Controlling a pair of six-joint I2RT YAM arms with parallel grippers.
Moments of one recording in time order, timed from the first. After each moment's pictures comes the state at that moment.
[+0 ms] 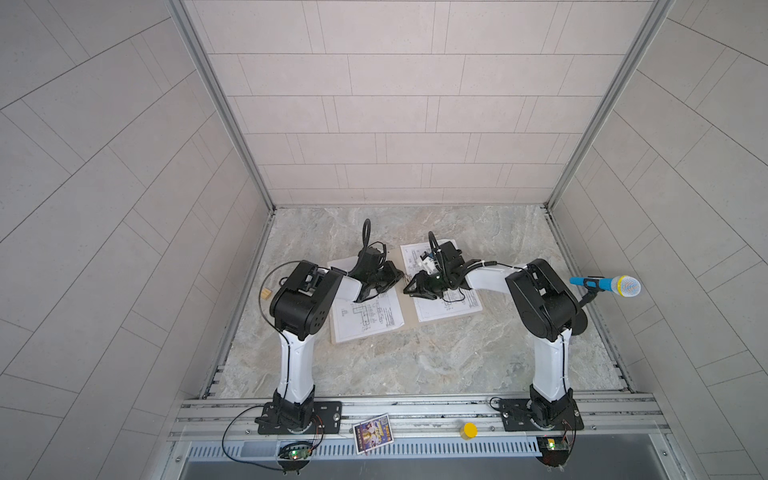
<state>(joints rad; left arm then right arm) -0.41 2.03 0.95 0.43 0.42 -1.02 0.47 2.01 1.18 -0.15 -0.65 0.66</state>
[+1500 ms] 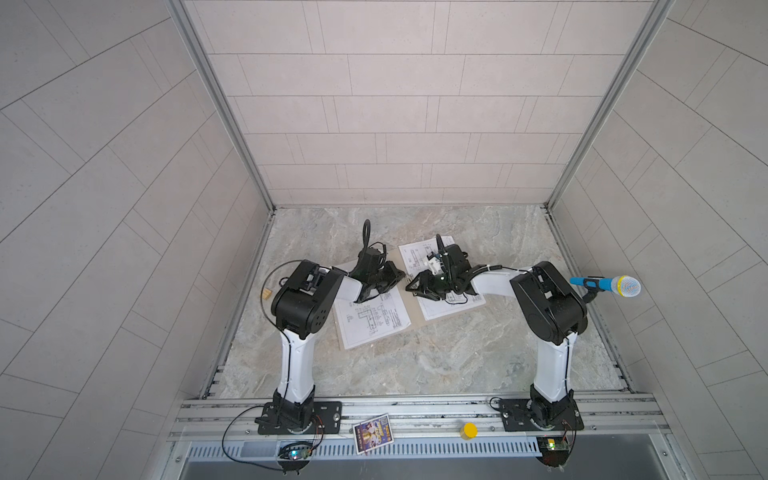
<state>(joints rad) -0.41 2.04 0.95 0.46 0.44 -1.05 0.45 1.96 1.08 0.01 -0.64 0.78</state>
